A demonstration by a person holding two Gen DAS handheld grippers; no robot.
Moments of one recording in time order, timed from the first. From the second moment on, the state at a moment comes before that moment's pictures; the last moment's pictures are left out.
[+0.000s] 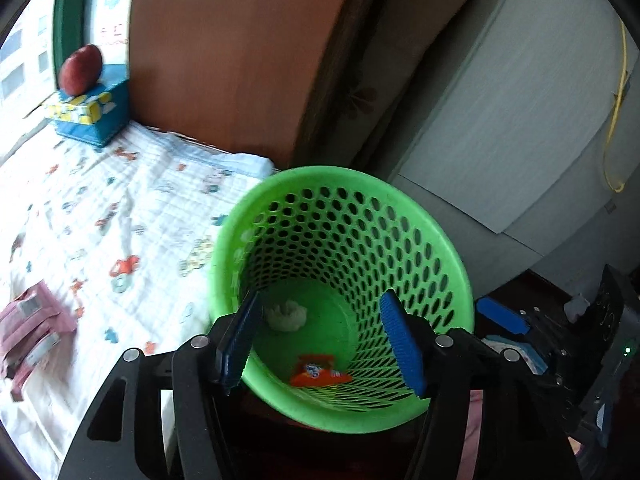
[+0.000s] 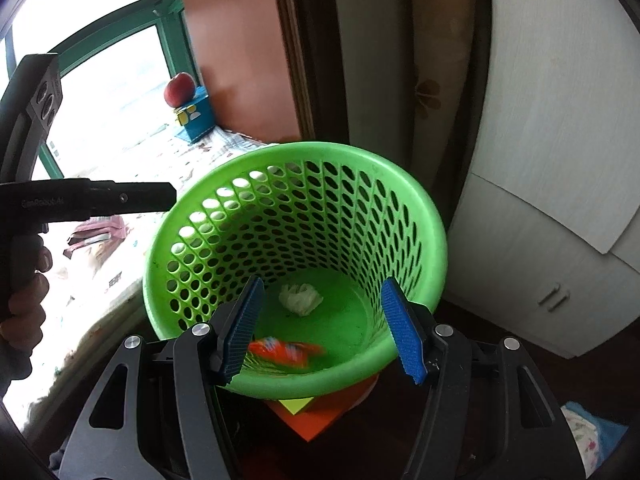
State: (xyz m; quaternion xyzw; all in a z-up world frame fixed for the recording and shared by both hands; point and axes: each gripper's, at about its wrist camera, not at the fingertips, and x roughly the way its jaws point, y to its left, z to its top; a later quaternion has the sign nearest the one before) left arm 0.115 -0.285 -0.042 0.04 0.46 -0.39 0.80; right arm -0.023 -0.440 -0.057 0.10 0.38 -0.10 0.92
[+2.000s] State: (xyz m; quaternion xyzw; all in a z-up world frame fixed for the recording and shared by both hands) left arm 0.107 0.095 -0.080 -0.06 0.46 -0.12 0.87; right arm 0.228 -0.196 -0.095 0.38 0.57 0.04 0.72
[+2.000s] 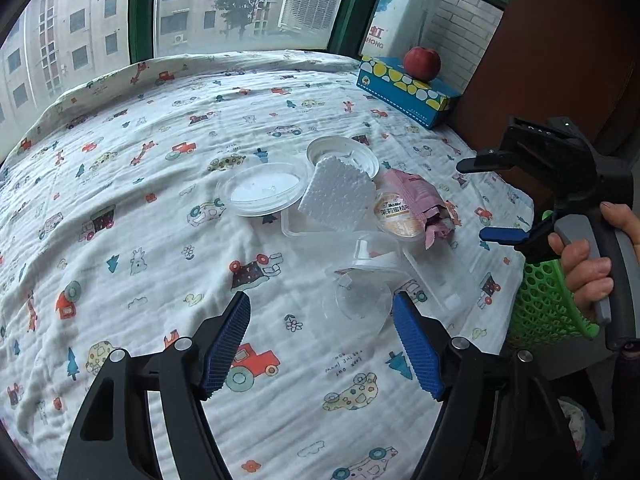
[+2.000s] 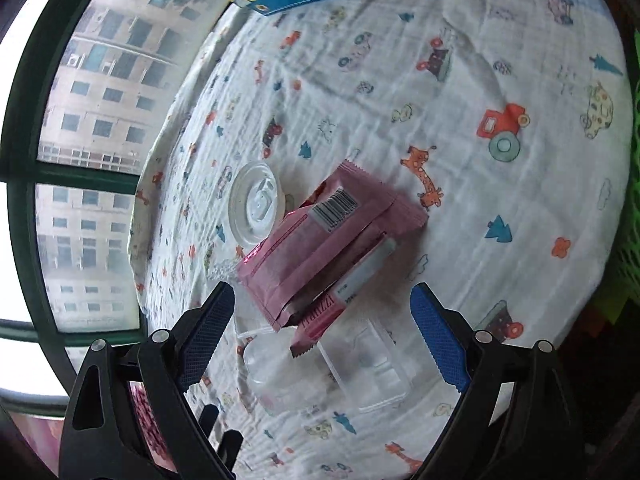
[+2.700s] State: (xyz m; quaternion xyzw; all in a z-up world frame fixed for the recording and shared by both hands) left arm 0.119 0.080 -0.107 -0.05 0.50 -0.16 0.85; right arm 0.272 -0.178 -0.131 0.38 0.62 -0.01 0.69
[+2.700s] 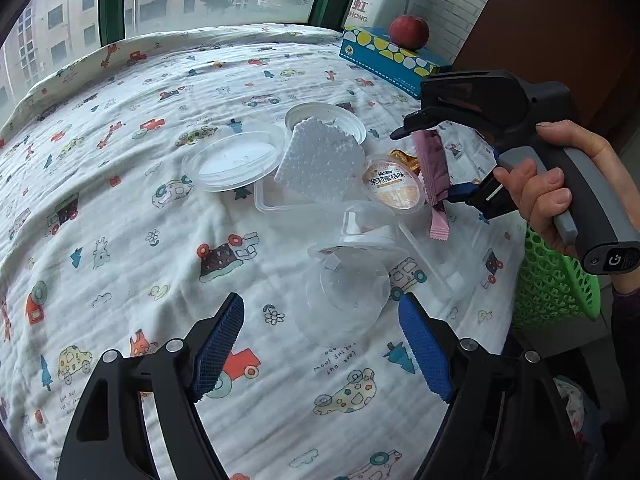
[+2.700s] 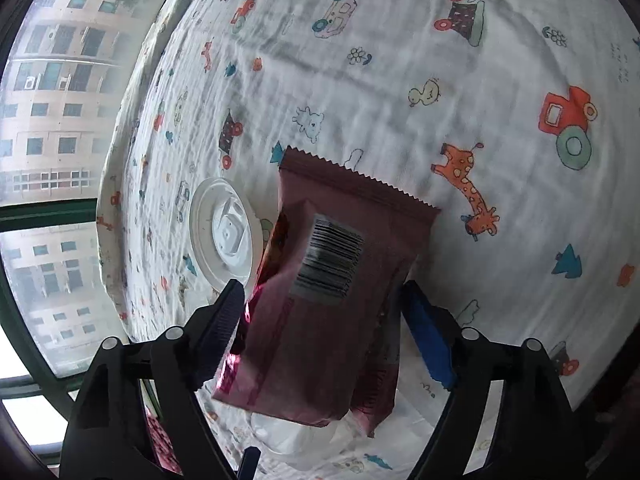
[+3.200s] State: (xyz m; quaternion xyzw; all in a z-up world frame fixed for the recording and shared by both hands) left arm 0.126 0.059 -0.123 -0.04 0.50 -0.17 0.85; right arm 0.248 -0.193 -0.100 0.37 0.57 0.07 0.73
